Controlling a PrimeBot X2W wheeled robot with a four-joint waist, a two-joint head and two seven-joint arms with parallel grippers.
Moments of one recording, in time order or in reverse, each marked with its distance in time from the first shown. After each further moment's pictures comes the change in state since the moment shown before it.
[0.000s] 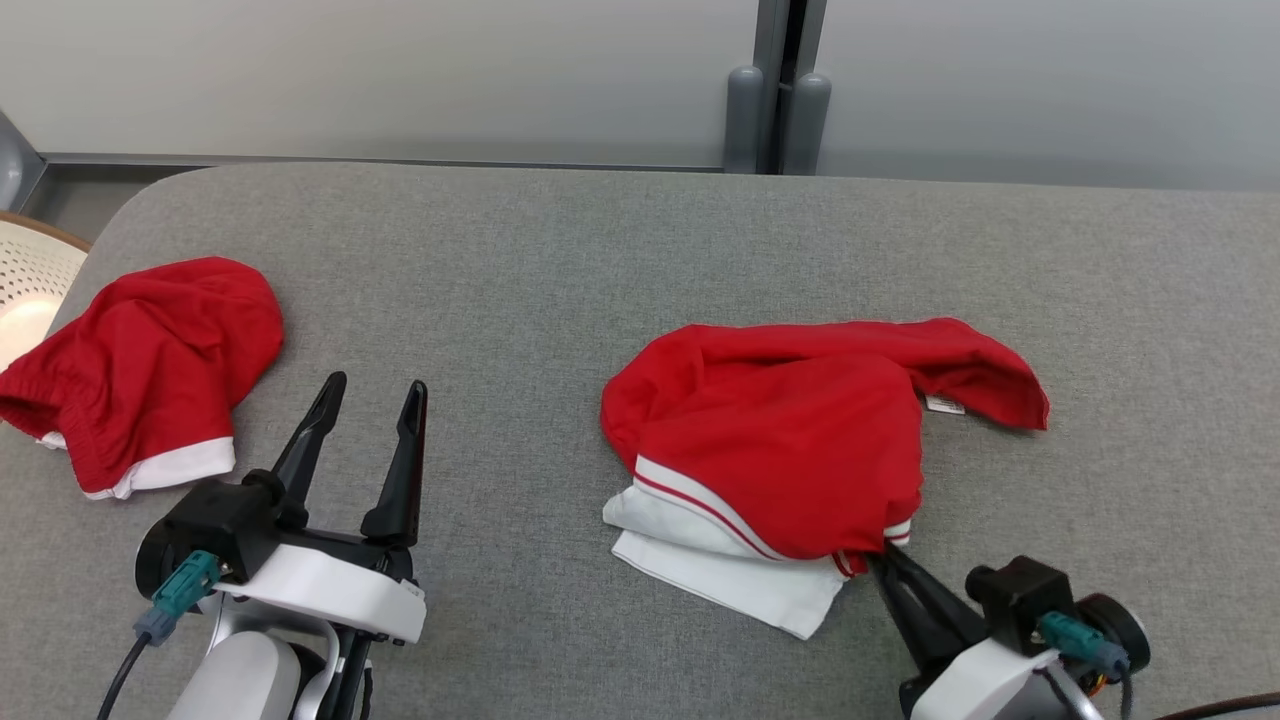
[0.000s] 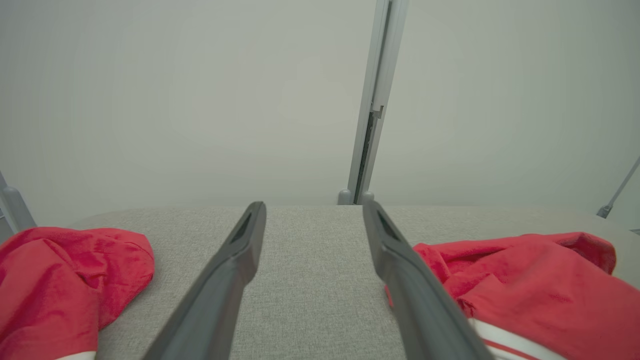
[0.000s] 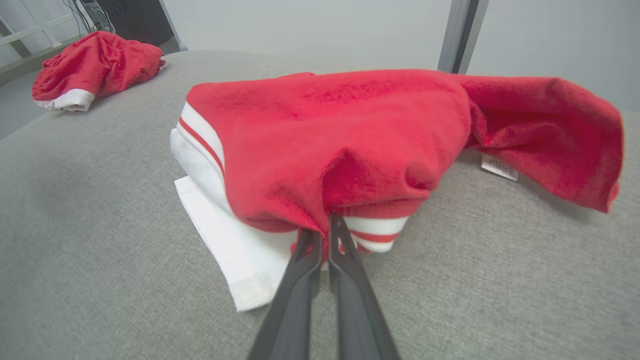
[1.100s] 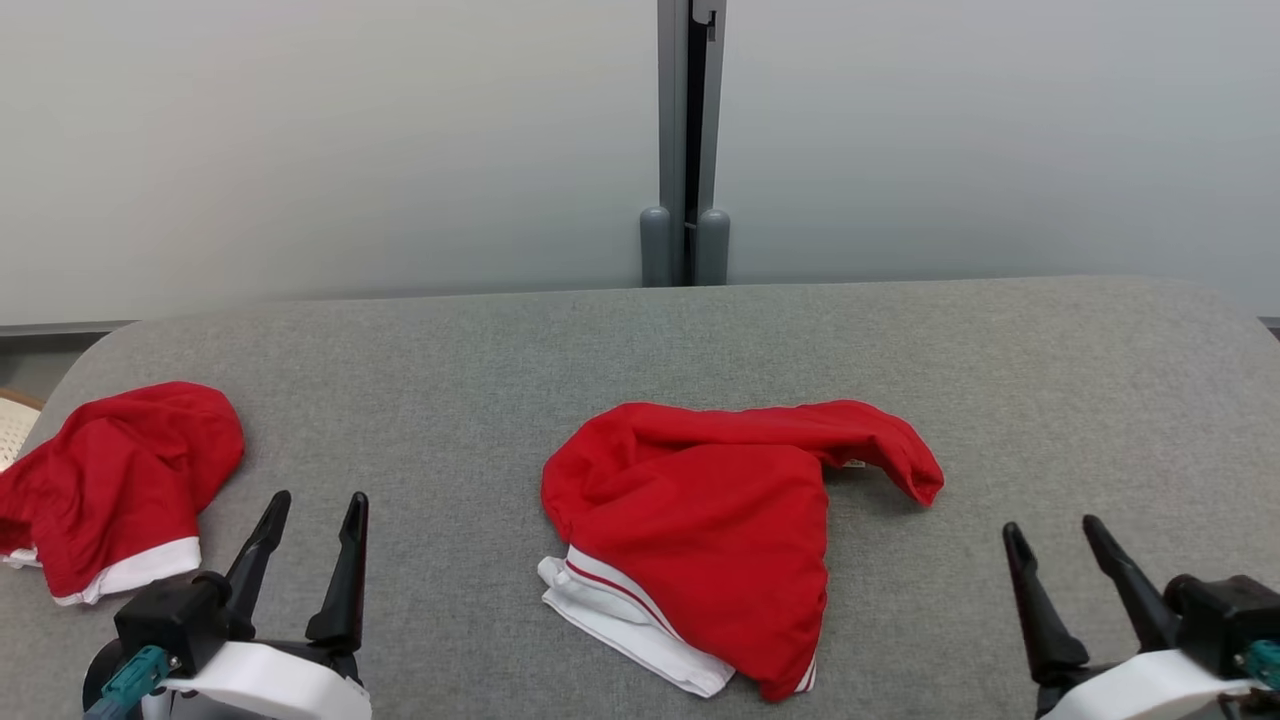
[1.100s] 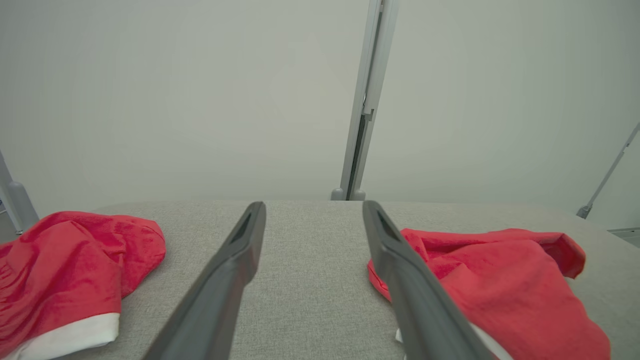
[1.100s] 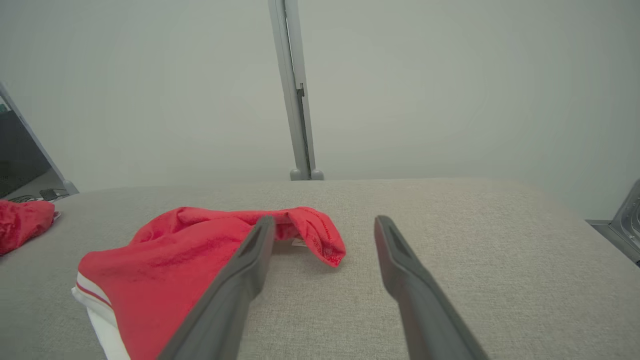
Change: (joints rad) left arm 0.184 0.050 0.066 -0.018 -0.043 0.009 0.035; right arm 0.172 0.078 -0.366 -0.277 0.016 0.000 0.081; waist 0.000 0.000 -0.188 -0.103
